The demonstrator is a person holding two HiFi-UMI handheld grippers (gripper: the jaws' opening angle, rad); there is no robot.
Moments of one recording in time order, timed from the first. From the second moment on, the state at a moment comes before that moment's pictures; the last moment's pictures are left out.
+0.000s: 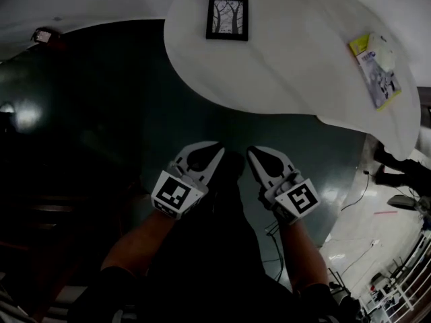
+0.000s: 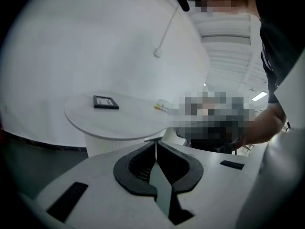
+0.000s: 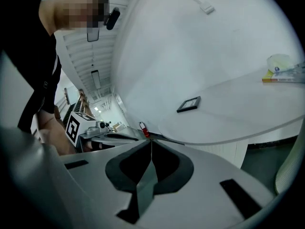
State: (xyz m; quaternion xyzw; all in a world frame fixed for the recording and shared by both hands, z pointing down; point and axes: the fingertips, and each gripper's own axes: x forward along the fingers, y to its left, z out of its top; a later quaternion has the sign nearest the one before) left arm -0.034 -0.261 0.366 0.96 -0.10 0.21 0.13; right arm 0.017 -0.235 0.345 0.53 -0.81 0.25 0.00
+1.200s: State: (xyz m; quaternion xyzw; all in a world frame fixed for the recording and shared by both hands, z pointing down) left arm -0.011 -0.305 0.650 0.97 -0.06 0.21 0.13; right arm 0.022 -0.284 0.644 0.53 -0.80 0.29 0.04
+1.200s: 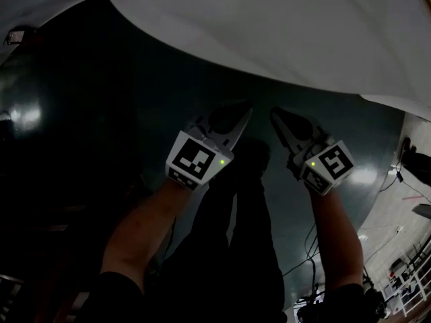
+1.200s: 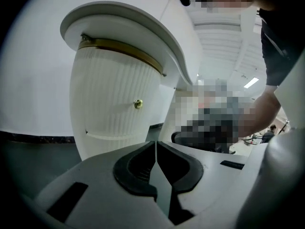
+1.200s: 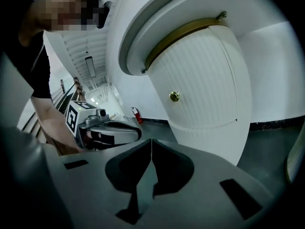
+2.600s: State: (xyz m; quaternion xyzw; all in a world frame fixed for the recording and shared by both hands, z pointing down) left arm 0.057 -0.369 0.829 0.94 -0.02 0.35 -0.01; right arm 0.072 -0.363 0.833 0.48 -0.81 0.21 0.27
